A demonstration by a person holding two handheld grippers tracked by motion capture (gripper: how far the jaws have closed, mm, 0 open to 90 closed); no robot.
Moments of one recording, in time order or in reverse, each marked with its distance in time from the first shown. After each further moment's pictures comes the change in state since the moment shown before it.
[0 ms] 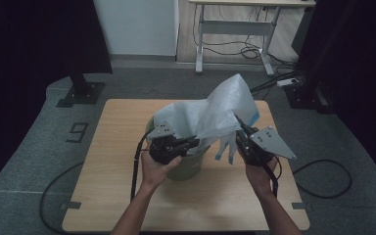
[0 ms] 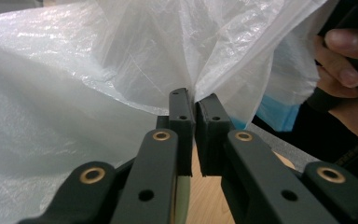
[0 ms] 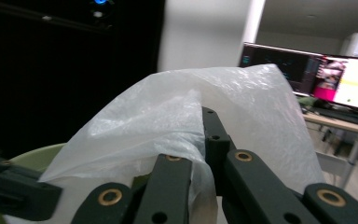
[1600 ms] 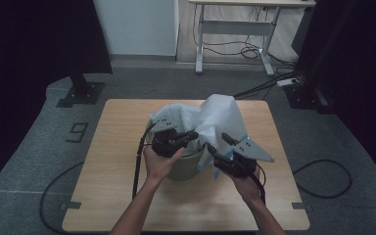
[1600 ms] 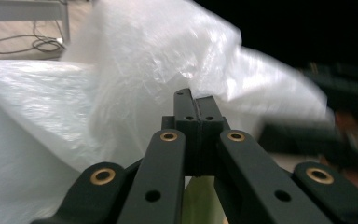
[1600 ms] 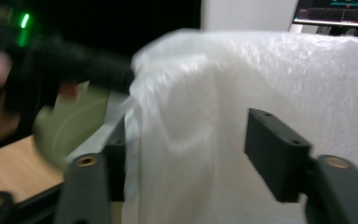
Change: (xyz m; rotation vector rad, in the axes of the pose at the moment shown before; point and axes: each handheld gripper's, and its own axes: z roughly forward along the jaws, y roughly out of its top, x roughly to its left) left arm 0.011 0.009 0.006 -0.028 0.084 -0.030; right arm 0.025 -0.063 0.003 0.193 0.165 0.118
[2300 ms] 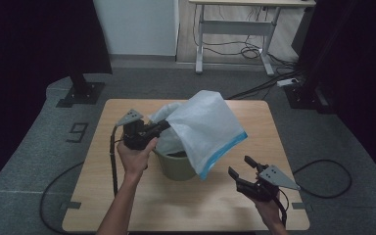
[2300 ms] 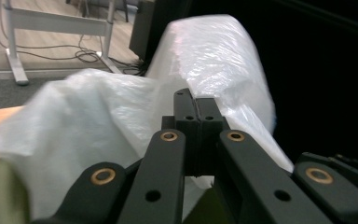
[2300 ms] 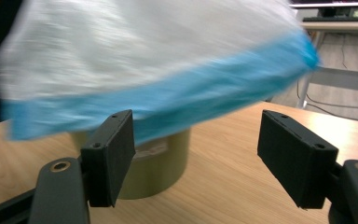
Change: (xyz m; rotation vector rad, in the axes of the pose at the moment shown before) left arm 0.046 0.002 -0.056 -0.106 0.107 -0.143; right arm -0.041 -0.073 -0.050 -0.015 -0.014 0.076
